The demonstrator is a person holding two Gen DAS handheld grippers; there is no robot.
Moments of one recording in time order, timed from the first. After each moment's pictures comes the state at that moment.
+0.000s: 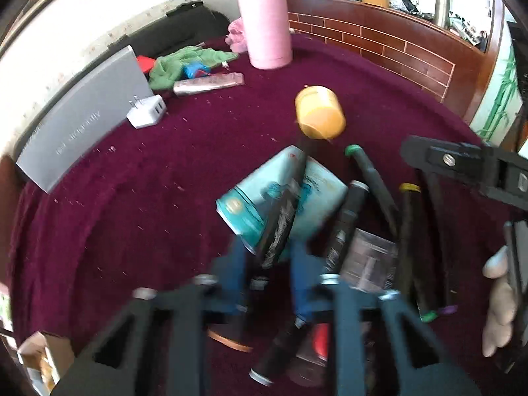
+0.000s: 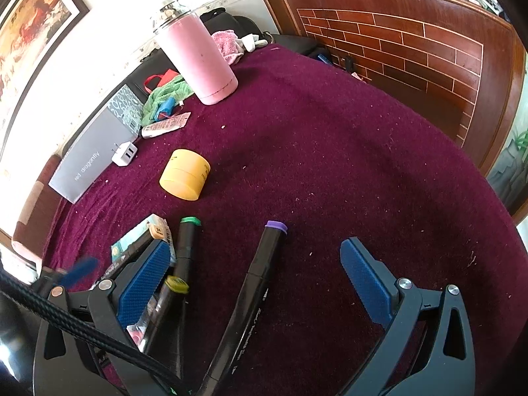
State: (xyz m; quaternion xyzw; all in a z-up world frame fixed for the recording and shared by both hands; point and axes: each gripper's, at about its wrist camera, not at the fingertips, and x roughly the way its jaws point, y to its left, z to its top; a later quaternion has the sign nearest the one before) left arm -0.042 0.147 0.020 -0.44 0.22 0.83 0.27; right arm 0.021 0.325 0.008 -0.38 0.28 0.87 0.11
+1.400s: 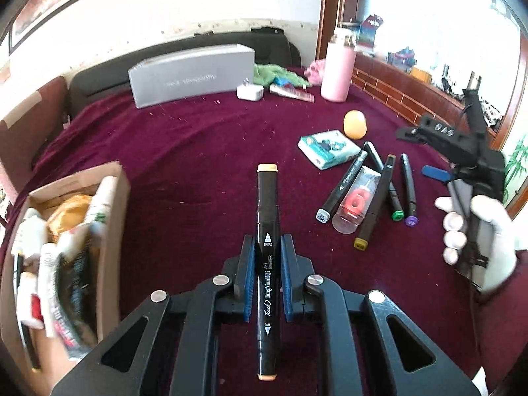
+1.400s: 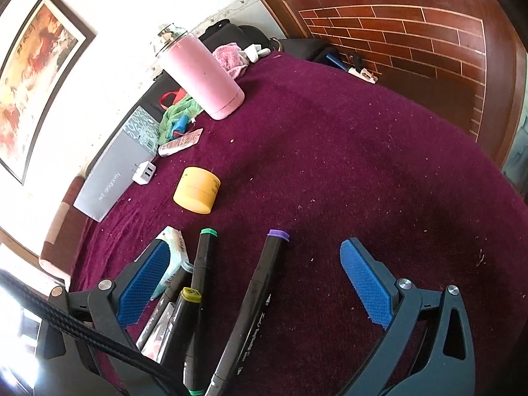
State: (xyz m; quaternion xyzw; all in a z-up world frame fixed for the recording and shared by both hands) left arm 0.079 0.002 0.056 -0.39 0.06 0.90 0.18; right arm 0.028 0.338 0.008 -0.34 0.33 0.88 0.08
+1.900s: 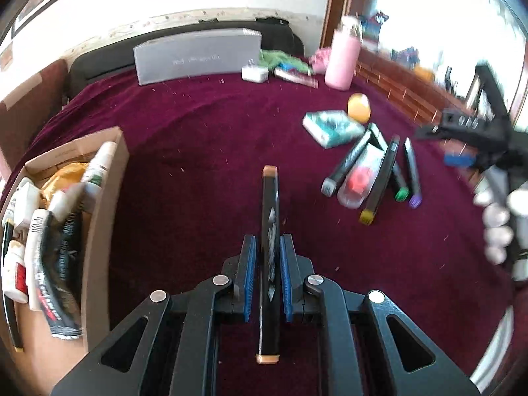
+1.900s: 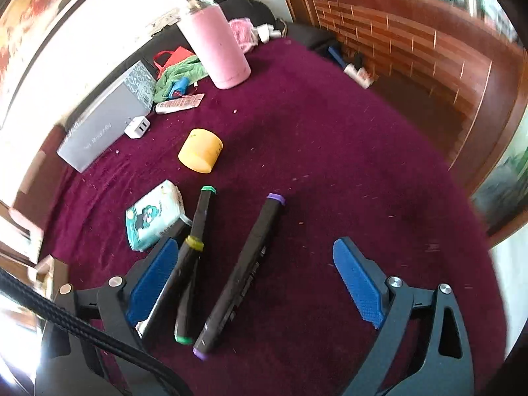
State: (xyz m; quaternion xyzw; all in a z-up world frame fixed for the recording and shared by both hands) left arm 0.081 0.002 0.023 -0.43 0.05 0.88 0.18; right arm 0.043 0.312 0.042 -0.43 0.22 0.87 0.10
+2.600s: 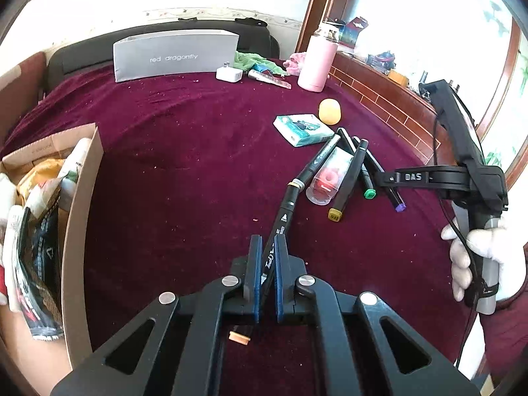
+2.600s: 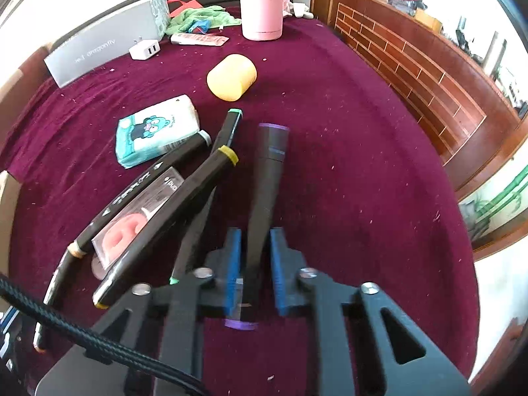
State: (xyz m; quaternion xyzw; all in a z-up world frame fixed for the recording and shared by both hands) left arm 0.094 -0.011 0.033 -0.42 0.00 0.88 0.24; right arm 0.045 0.251 0.020 -0.51 0.09 0.85 0.12
